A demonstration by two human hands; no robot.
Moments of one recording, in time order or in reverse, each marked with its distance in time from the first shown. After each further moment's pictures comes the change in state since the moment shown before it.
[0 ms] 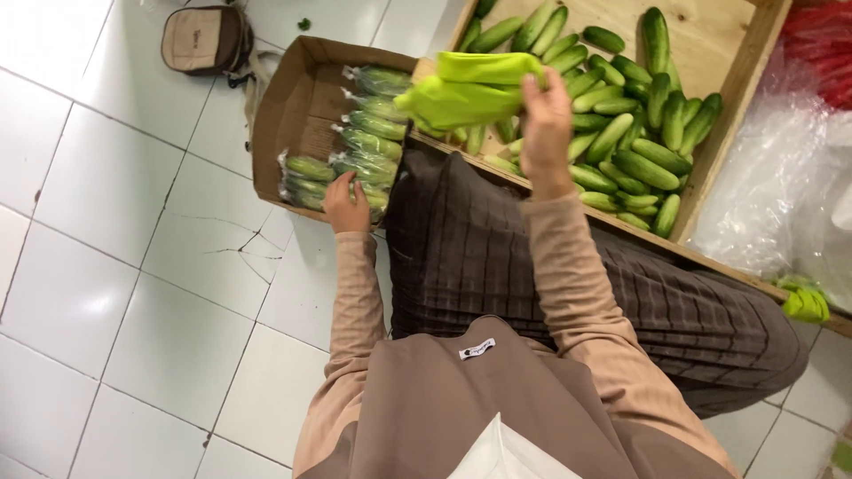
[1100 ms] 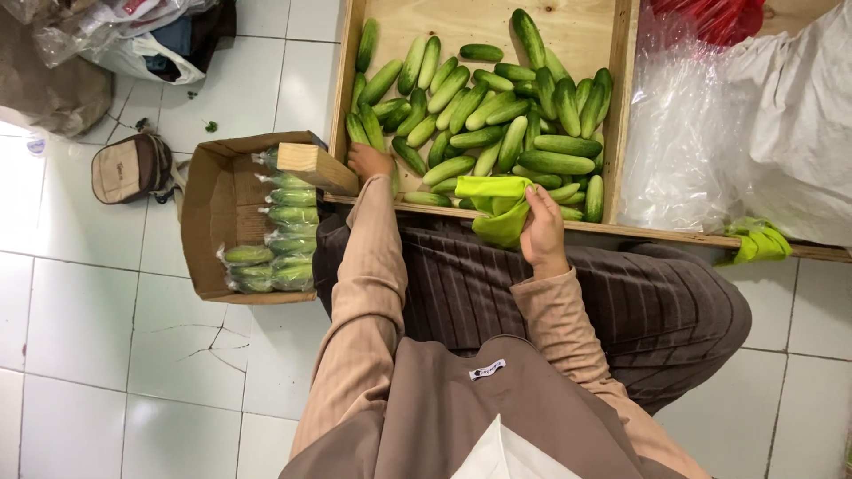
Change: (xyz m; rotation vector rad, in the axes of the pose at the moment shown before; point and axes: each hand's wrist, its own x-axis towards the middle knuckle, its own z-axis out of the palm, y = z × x) left_hand 0.117 0.137 0.318 0.258 -0.361 -0.411; right_hand -0.094 0.067 -0.244 0.245 0.441 0.131
